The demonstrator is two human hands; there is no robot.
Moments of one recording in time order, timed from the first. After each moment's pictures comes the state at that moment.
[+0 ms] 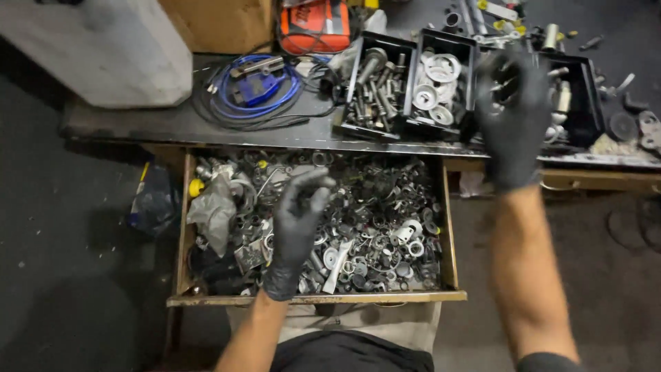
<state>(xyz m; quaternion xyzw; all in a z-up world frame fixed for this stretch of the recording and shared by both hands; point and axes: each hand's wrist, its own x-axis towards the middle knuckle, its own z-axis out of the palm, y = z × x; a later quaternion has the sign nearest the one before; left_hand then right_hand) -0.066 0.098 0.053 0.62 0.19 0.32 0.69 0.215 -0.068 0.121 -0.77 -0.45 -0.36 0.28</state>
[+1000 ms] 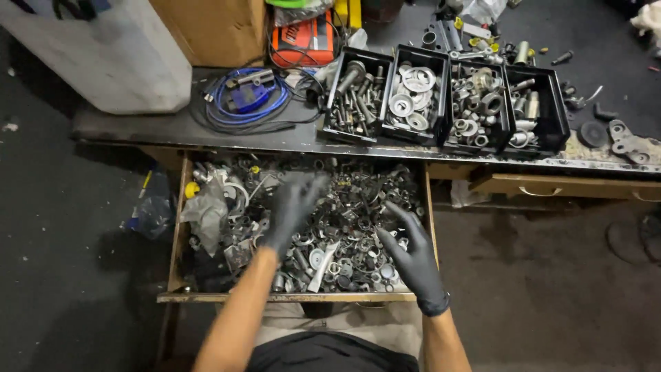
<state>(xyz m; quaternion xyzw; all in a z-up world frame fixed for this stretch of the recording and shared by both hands) -0.024 0.098 -0.013 0.90 0.28 0.18 0.27 0.028 -0.133 0.049 -0.78 -0.26 0.13 0.56</state>
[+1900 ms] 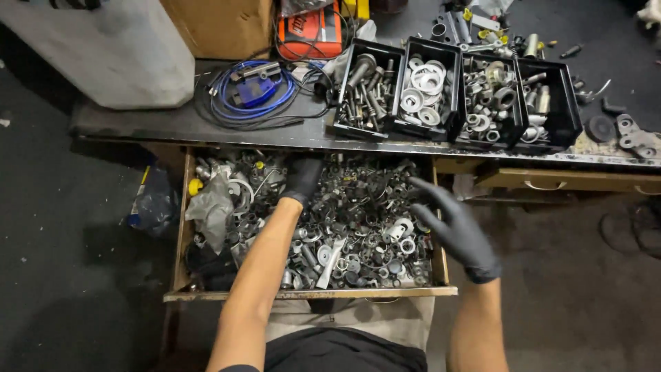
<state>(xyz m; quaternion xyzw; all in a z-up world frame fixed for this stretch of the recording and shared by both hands) 0.053 0.181 -0.121 0.88 0.29 0.04 0.38 0.089 -0.142 0.068 -0.81 -0.38 0.14 0.42</state>
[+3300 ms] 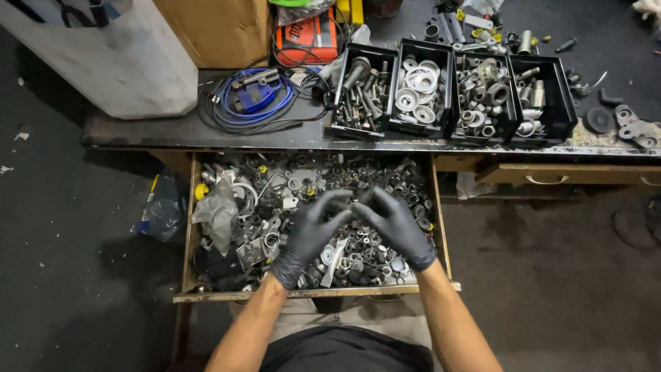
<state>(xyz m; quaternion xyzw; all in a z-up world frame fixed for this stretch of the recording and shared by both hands) -0.062 0.079 -0.006 0.77 0.12 0.20 0.59 0.050 -0.072 0.019 -0.77 -0.33 0.24 0.49</state>
